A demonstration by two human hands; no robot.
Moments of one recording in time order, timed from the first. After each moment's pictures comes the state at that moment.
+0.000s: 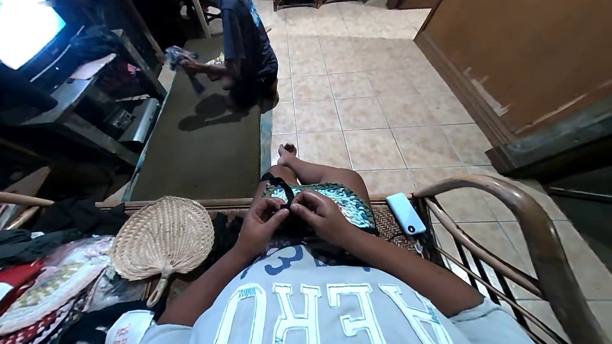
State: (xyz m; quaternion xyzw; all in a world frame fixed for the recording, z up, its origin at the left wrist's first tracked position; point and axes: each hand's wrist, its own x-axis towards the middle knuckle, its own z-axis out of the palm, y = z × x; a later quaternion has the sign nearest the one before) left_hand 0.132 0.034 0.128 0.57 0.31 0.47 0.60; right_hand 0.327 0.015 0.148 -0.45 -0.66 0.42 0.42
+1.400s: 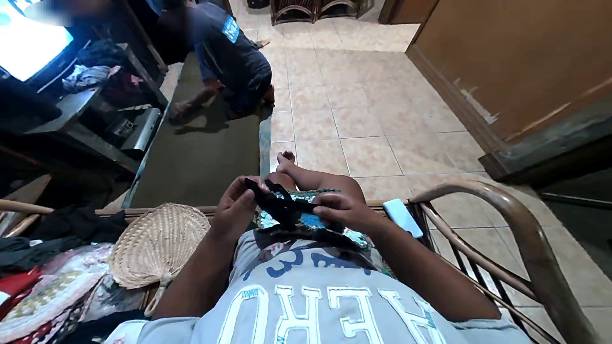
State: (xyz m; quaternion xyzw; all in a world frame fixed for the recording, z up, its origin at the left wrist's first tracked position) left_hand 0.105 0.081 0.163 0.57 0.10 0.50 0.65; right_hand 0.387 0.022 0.162 -0.39 -0.66 0.54 0.35
